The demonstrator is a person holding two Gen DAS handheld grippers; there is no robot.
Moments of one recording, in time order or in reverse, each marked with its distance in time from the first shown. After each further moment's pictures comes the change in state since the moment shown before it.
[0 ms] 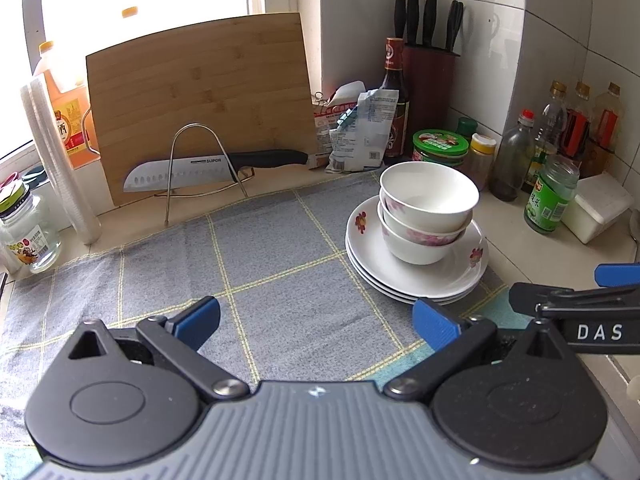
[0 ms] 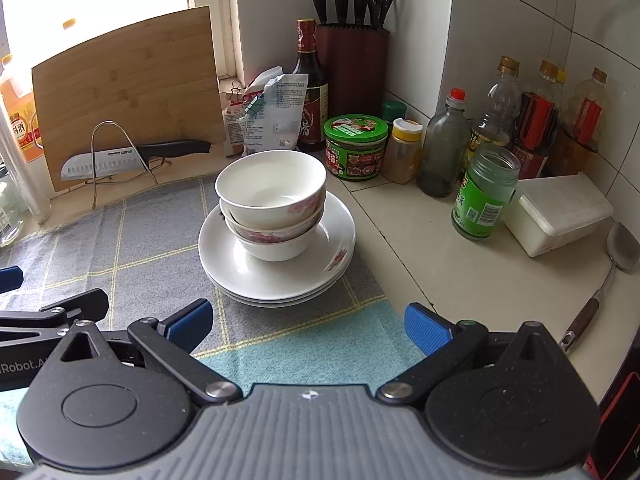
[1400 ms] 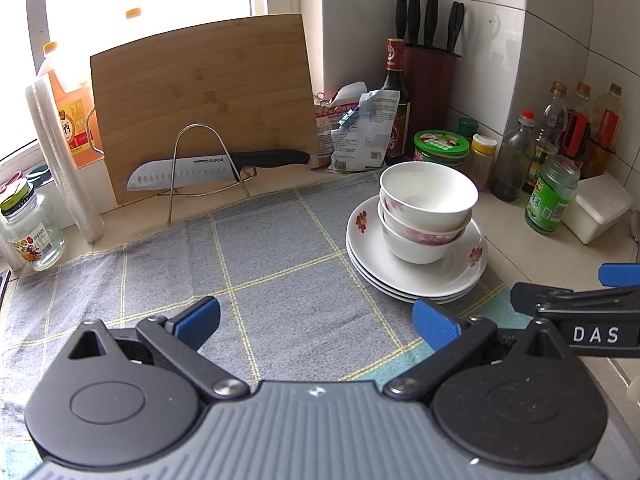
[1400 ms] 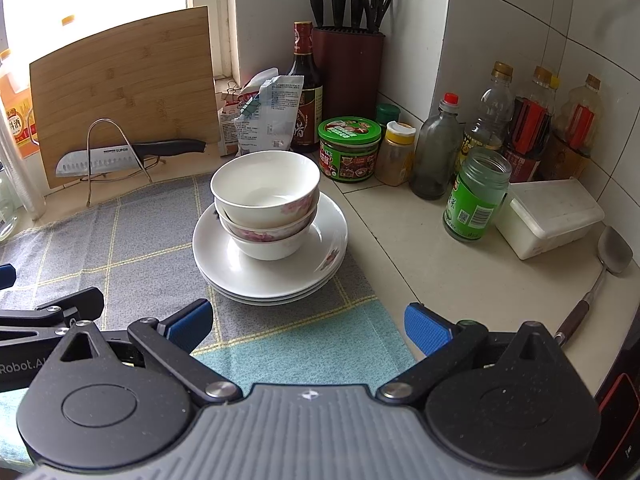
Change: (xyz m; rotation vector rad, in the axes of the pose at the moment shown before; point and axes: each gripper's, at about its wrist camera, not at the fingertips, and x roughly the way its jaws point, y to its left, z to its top) left arm -0.002 0.001 -0.001 0.002 0.000 0.000; right arm -0.005 0.000 -0.001 -0.006 -0.005 -0.021
